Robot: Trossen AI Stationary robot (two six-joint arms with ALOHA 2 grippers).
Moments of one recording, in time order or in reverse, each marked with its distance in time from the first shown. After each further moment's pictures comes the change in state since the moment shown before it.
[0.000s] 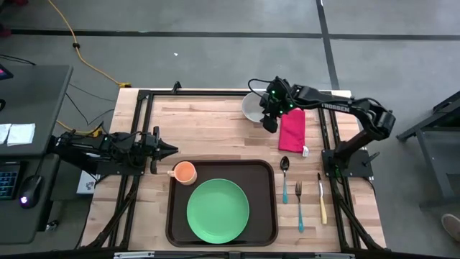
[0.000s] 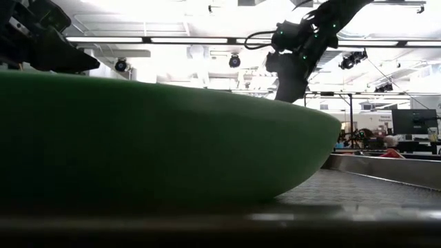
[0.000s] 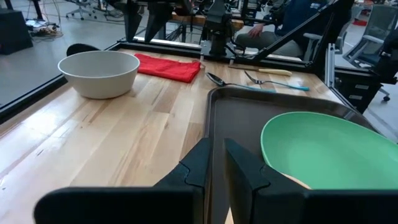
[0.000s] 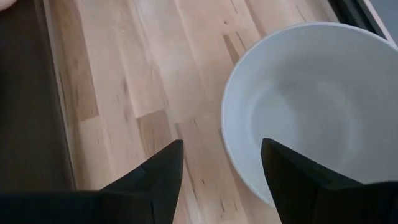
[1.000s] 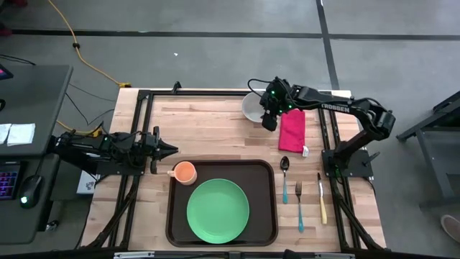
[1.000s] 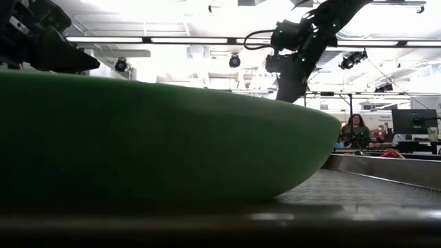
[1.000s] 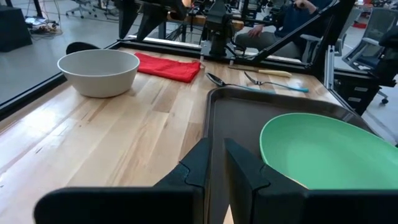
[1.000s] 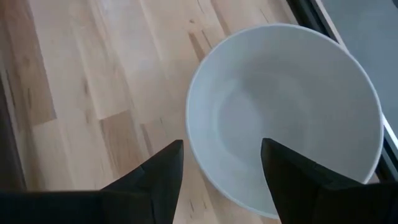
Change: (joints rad) left arm 0.000 0.000 0.000 0.000 0.000 -0.015; right arm 0.008 0.000 0.000 0.016 0.136 -0.007
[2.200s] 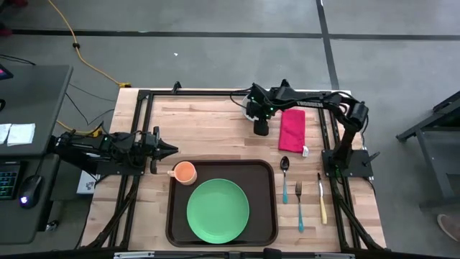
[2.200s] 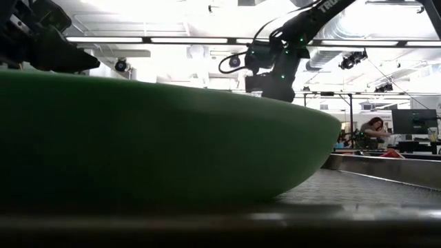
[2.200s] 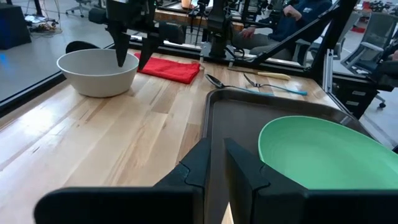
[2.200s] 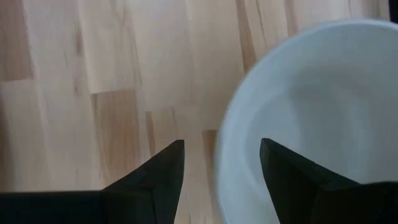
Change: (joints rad) left arm 0.000 0.000 0.000 0.005 0.000 -0.015; right arm 0.062 0.286 0.211 -0.143 0.020 -0.178
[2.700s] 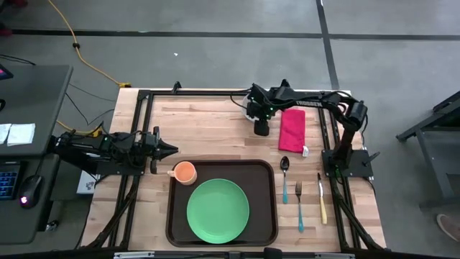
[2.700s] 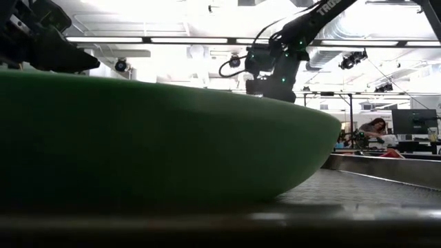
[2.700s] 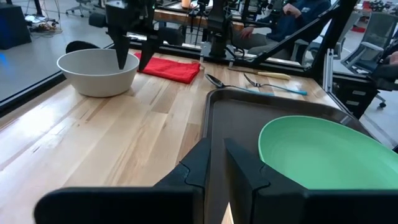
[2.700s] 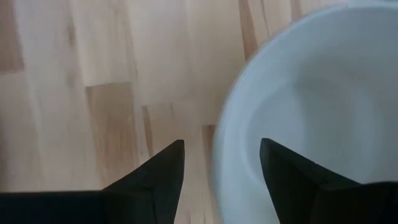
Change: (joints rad) left arm 0.000 0.000 0.000 -0.001 0.000 0.000; right arm -0.003 0.021 -0.003 -0.007 -0.001 -0.005
